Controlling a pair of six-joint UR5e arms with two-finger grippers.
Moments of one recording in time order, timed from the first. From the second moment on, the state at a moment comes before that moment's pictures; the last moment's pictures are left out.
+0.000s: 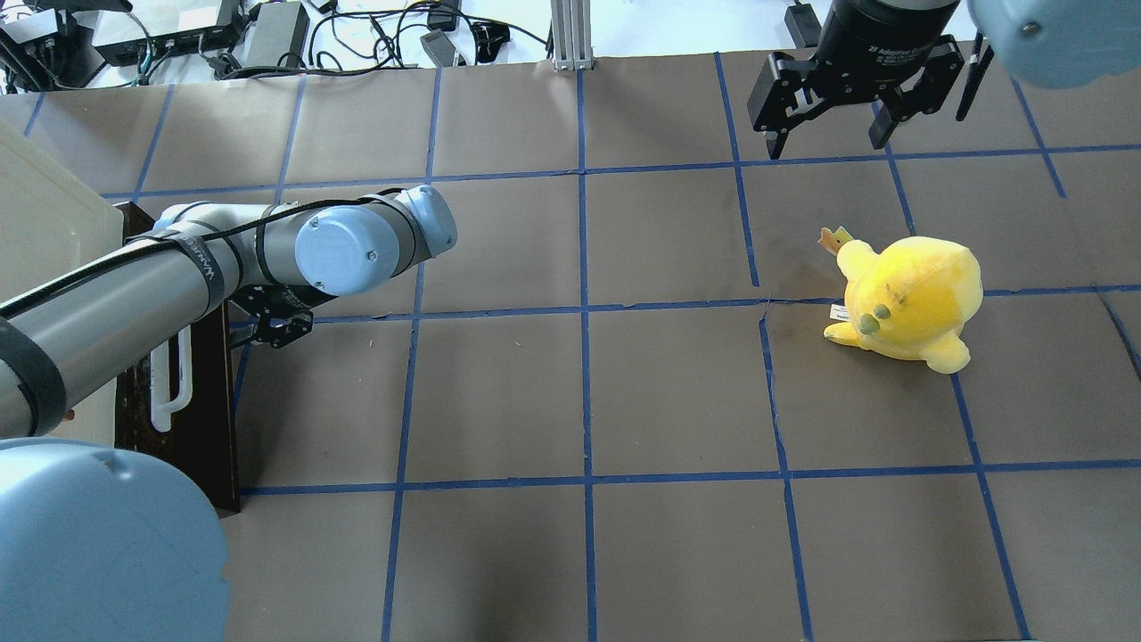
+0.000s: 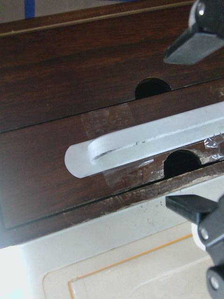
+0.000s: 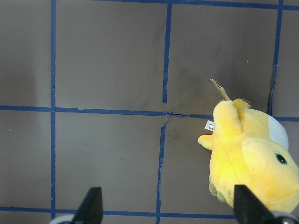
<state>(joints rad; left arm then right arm) -1.65 -2.03 -1.80 -1.77 2.73 -0.67 1.60 -1.48 1.44 -1.57 -1.58 -0.02</state>
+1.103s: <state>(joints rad) -1.63 -2.02 -1.81 -1.83 2.75 -0.66 1.60 -1.48 1.44 -1.57 -1.58 -0.02</state>
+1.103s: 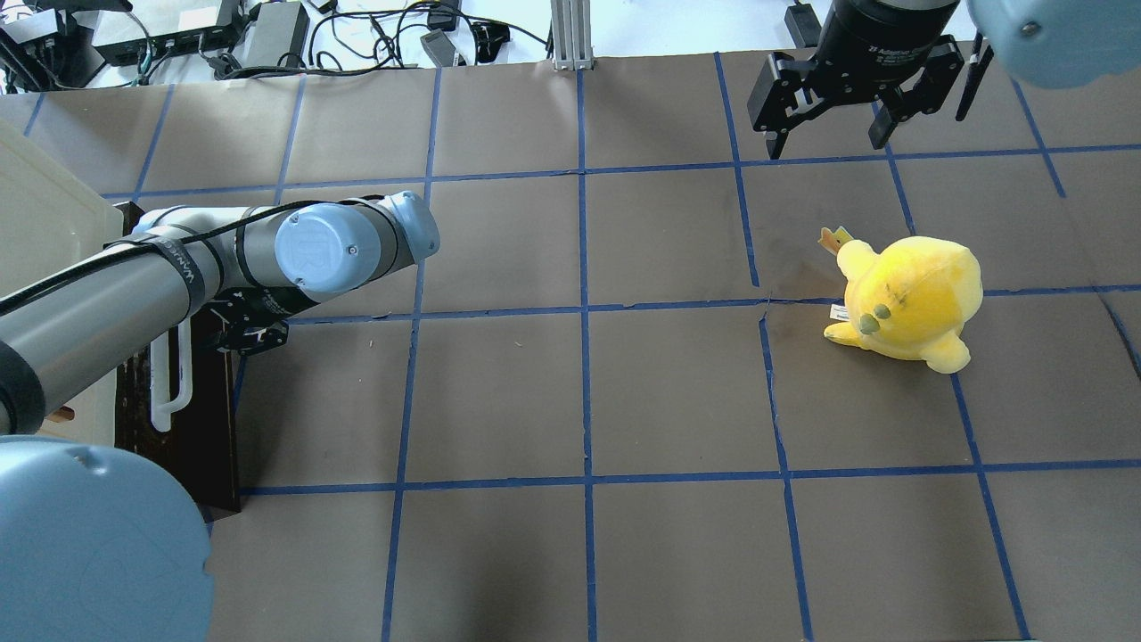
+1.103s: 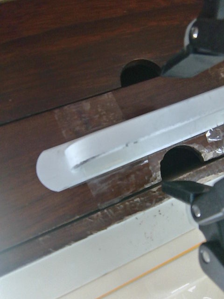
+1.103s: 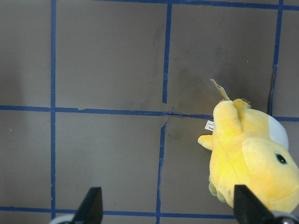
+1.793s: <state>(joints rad) -1.63 -2.02 -1.81 -1.83 2.75 -0.67 1.60 -1.48 1.44 -1.57 -1.58 -0.02</state>
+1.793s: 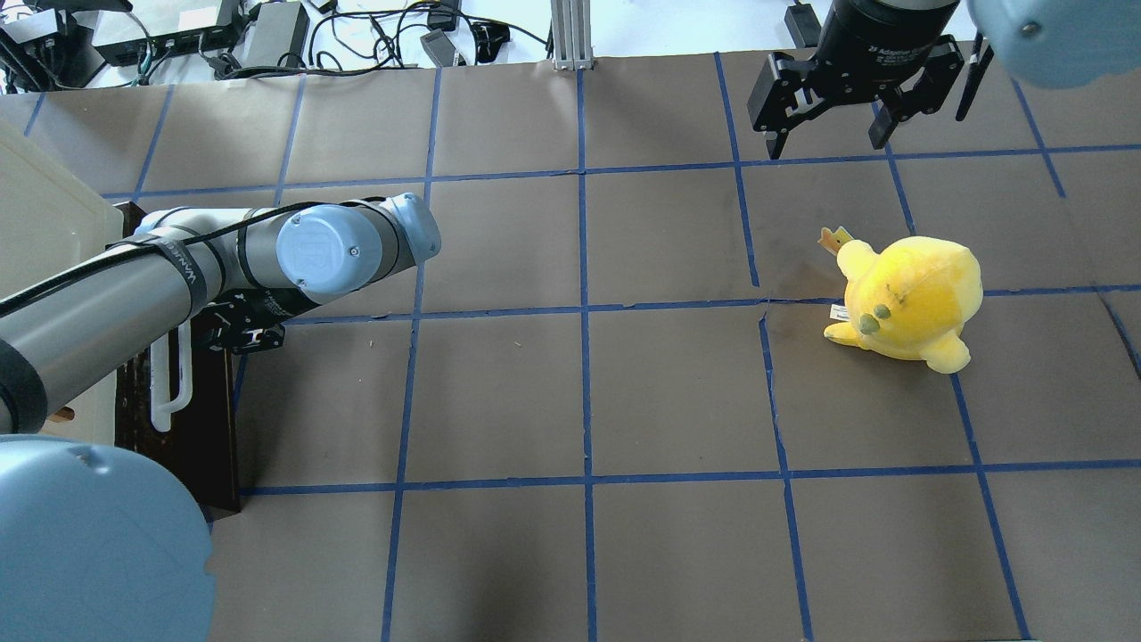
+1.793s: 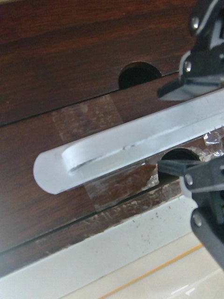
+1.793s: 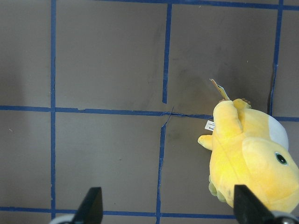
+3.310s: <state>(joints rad) -1.65 -2.03 -1.80 -1.82 2.74 -0.67 1.60 -1.48 1.44 -1.57 -1.58 -0.02</state>
